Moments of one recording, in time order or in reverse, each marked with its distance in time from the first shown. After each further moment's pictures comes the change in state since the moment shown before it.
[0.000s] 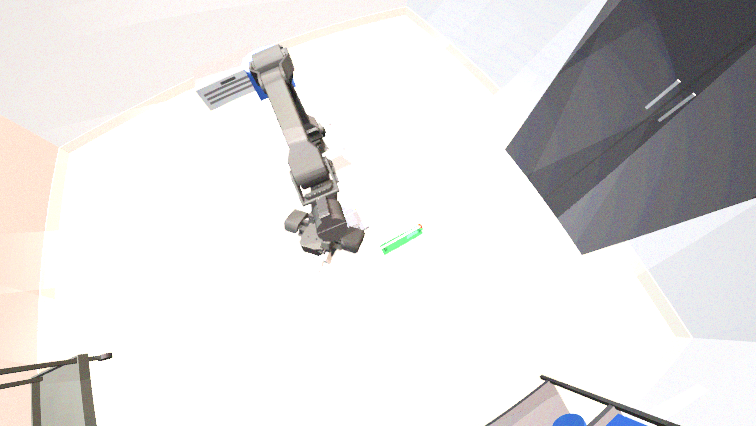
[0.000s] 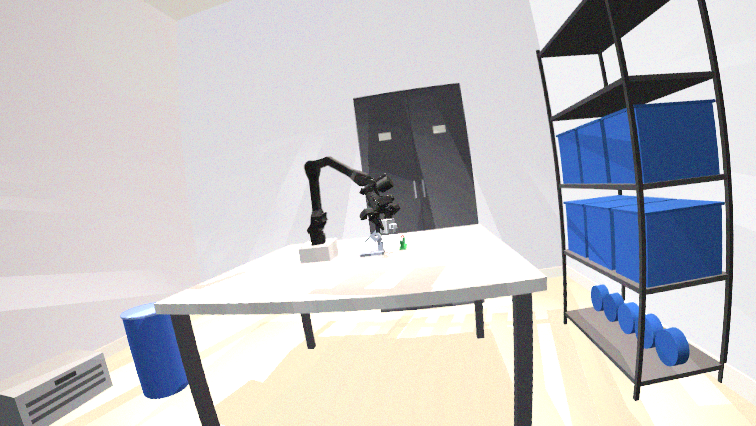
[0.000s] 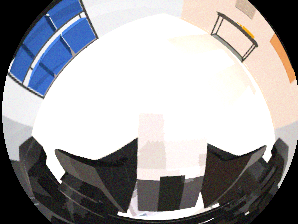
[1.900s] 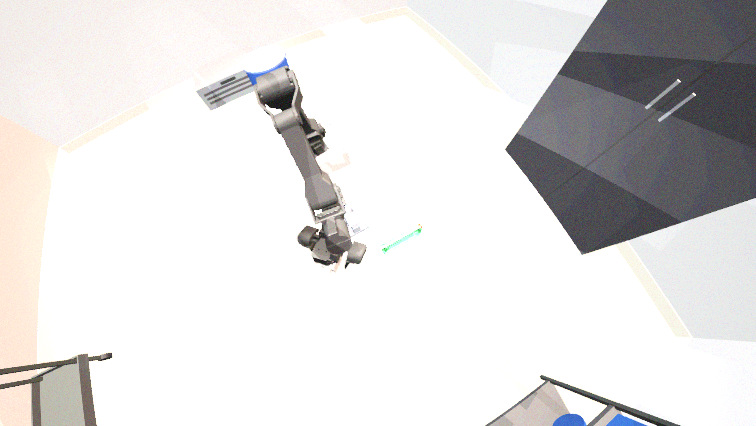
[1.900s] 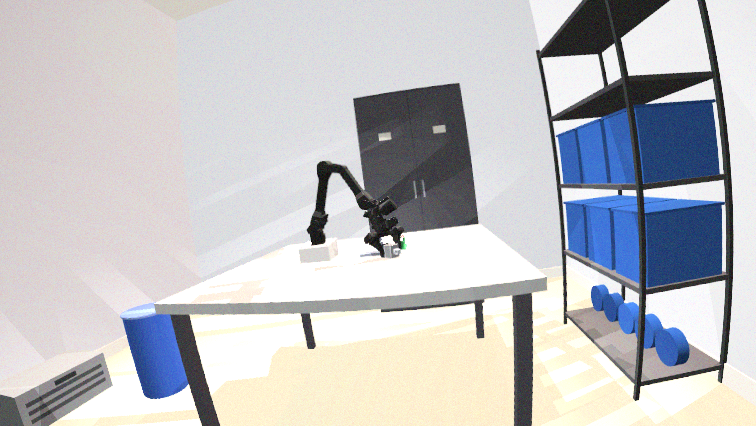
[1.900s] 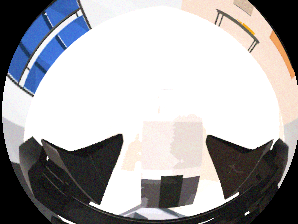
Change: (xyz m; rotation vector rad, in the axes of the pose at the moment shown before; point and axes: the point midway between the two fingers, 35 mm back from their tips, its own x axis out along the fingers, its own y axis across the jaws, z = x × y) arm 0.093 0.003 -0.043 0.020 -0.036 0.004
